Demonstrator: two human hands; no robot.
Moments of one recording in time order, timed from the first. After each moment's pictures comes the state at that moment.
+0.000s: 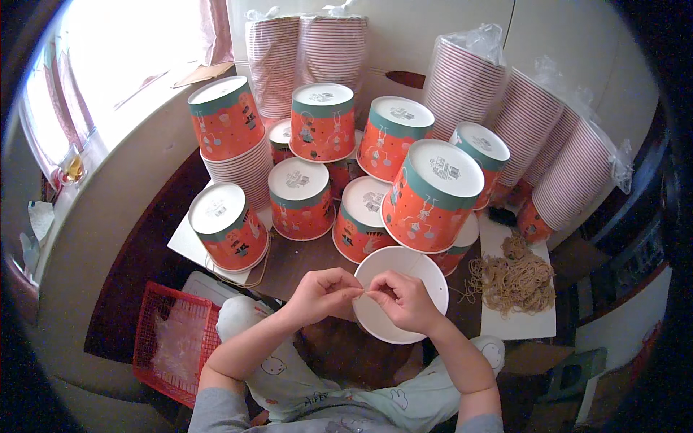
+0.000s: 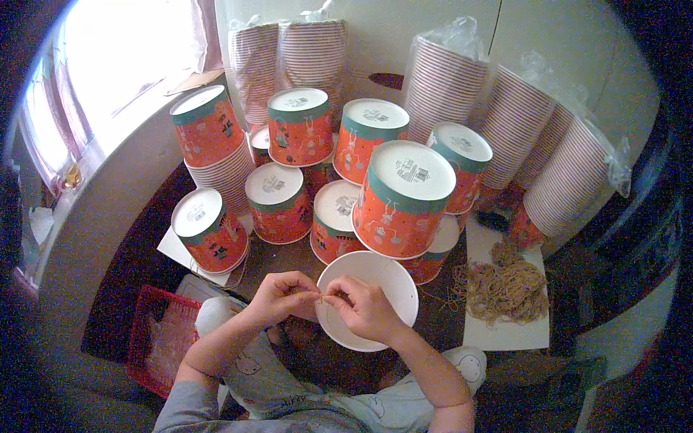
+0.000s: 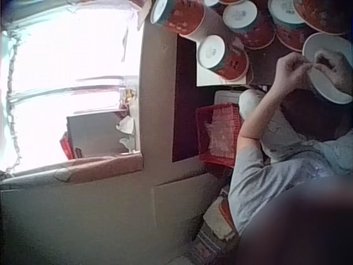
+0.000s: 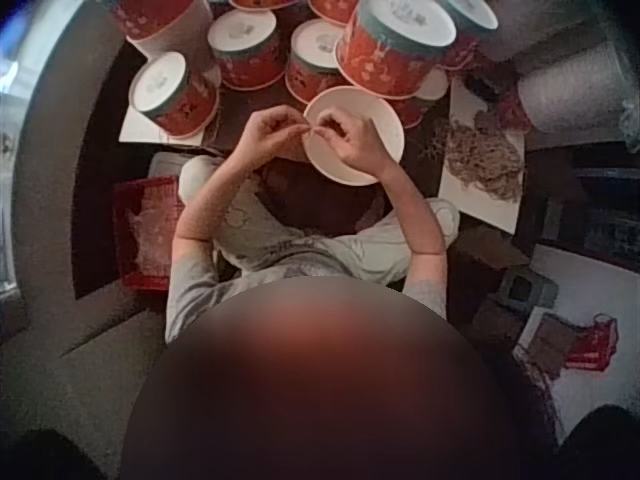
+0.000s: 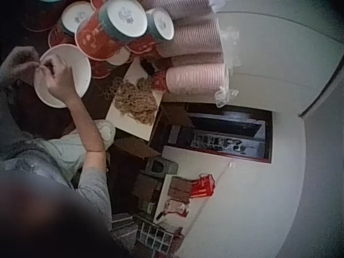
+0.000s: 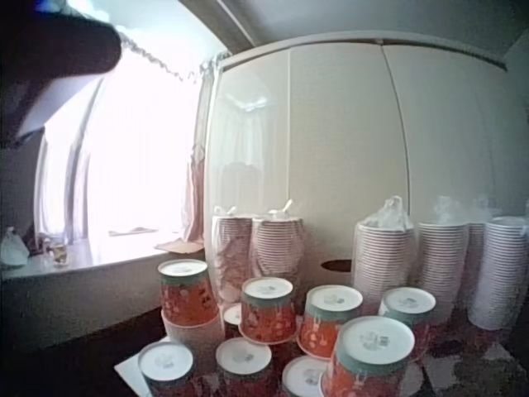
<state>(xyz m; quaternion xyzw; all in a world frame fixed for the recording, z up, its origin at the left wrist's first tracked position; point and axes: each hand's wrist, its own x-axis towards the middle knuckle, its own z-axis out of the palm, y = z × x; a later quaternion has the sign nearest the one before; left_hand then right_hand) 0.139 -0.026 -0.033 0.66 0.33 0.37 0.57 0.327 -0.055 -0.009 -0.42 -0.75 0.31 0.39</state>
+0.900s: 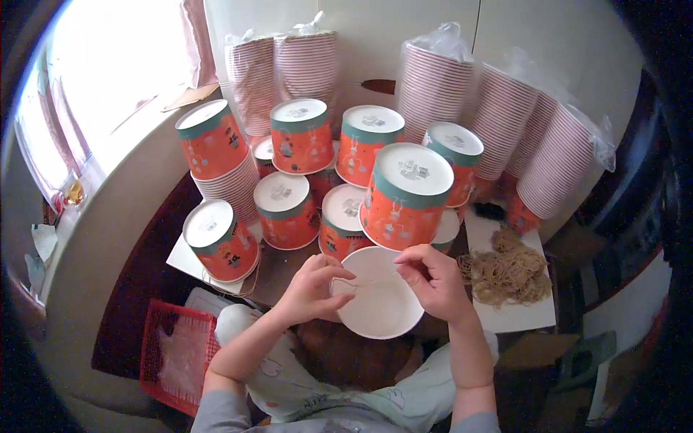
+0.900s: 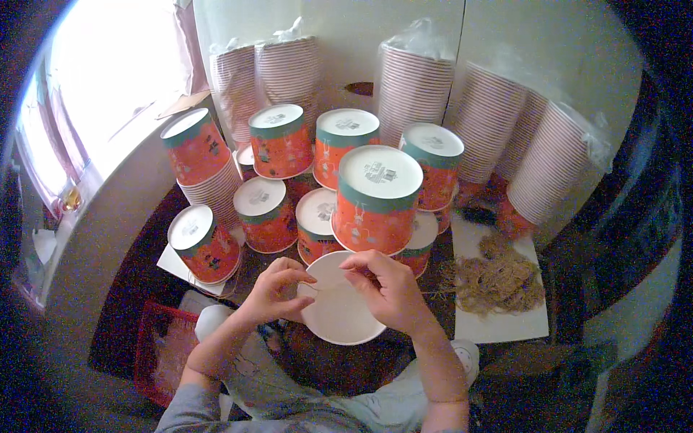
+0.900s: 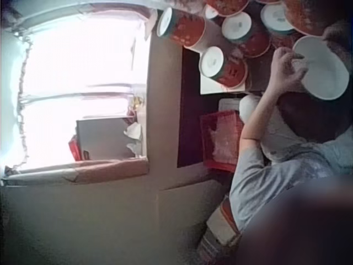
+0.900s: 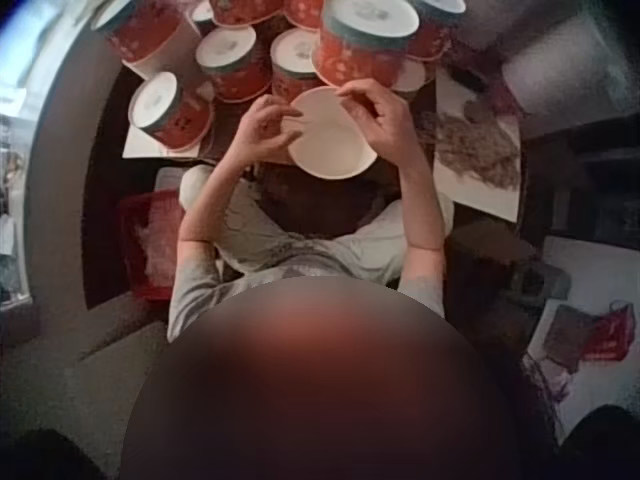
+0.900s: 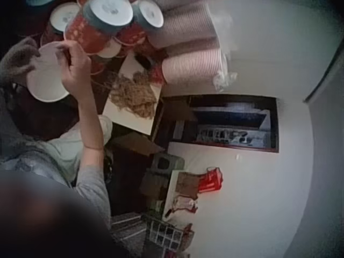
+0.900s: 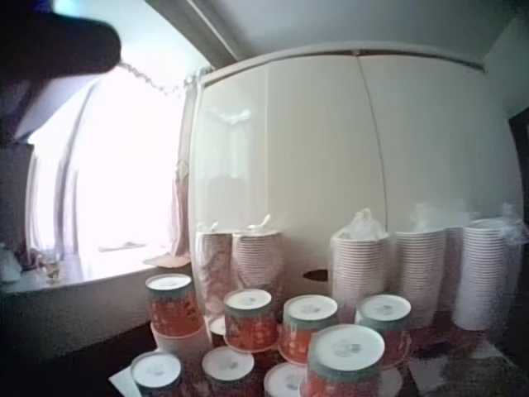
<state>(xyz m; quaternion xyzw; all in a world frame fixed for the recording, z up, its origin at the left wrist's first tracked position) 0.154 -0.016 -0.018 0.84 0.27 0.39 0.27 0.370 -0.072 0.045 -0.42 -0.73 0.24 0.49</state>
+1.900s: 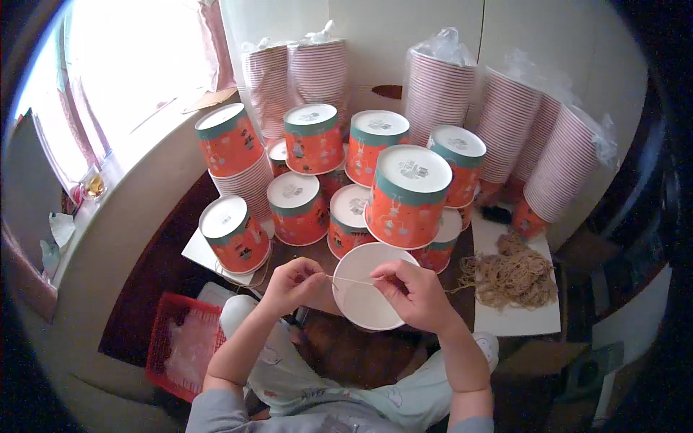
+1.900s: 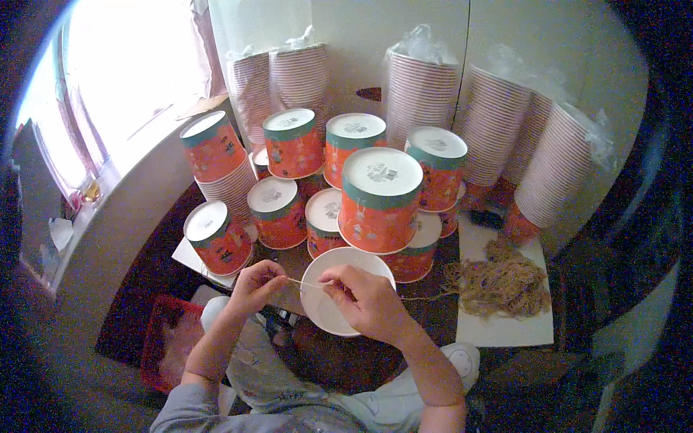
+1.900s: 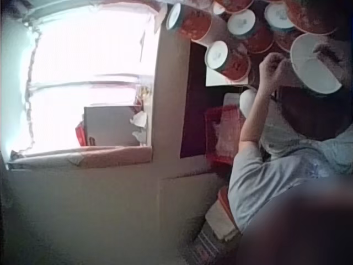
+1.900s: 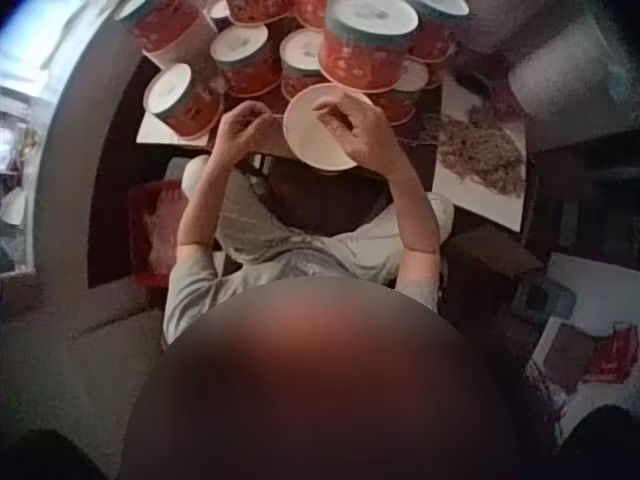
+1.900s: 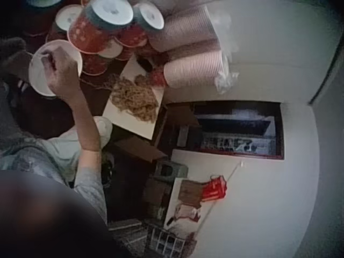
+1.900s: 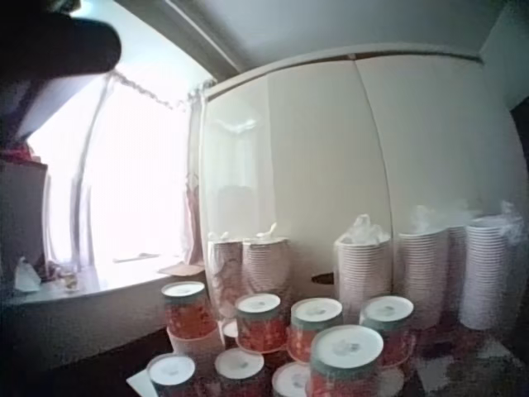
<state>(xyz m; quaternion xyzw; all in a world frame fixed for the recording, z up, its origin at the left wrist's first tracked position) 0.129 -0.037 -0.027 0.70 0.38 0.43 0.42 0.359 -0.088 0.041 -0.34 -0.78 0.19 0.49</state>
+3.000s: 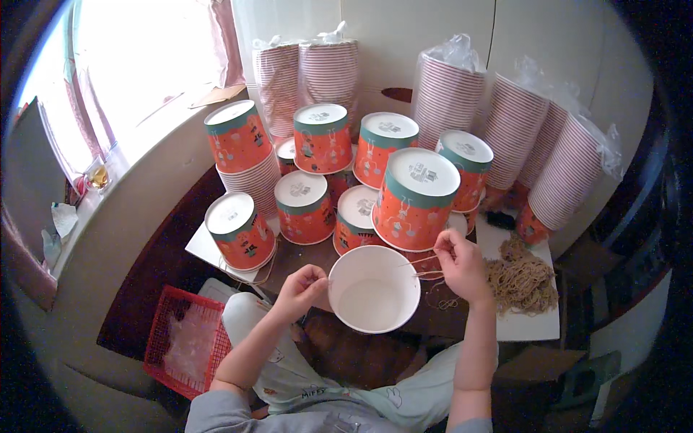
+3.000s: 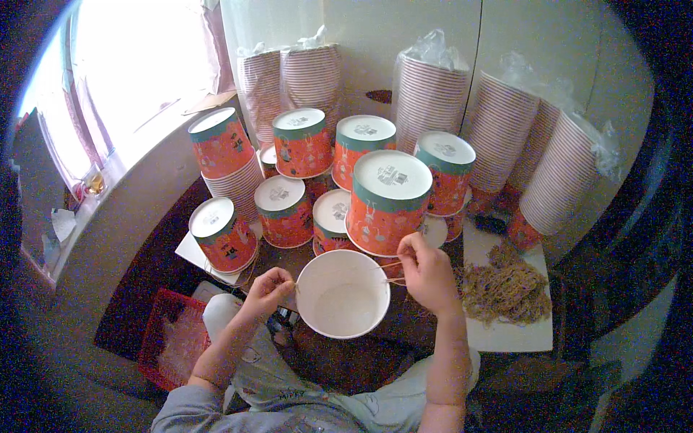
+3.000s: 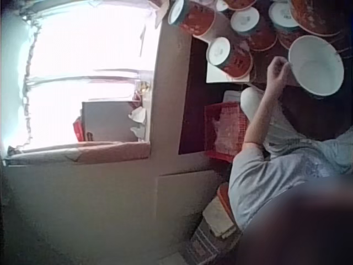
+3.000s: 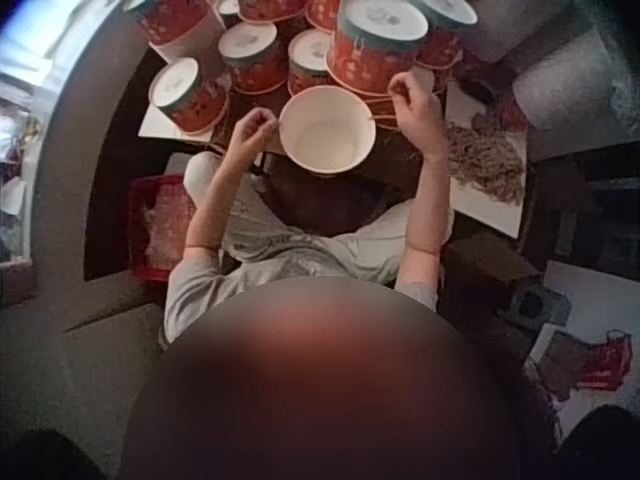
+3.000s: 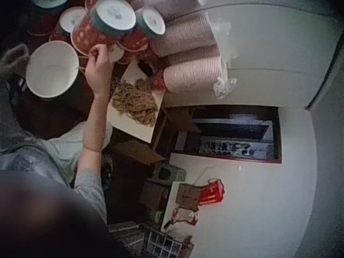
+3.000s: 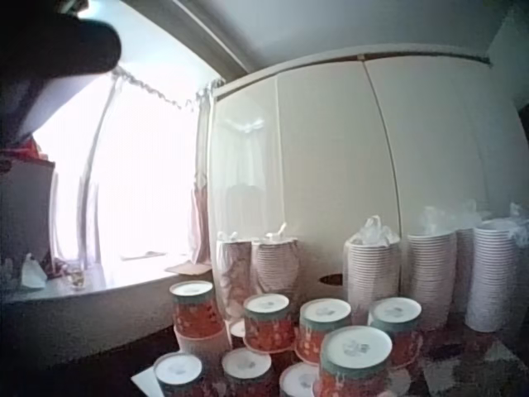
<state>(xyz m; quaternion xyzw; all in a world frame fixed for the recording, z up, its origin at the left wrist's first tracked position) 0.129 -0.043 -0.056 0.61 0.37 0.46 0.53 0.413 -0.061 0.035 -0.54 -0.71 0.13 0.44</state>
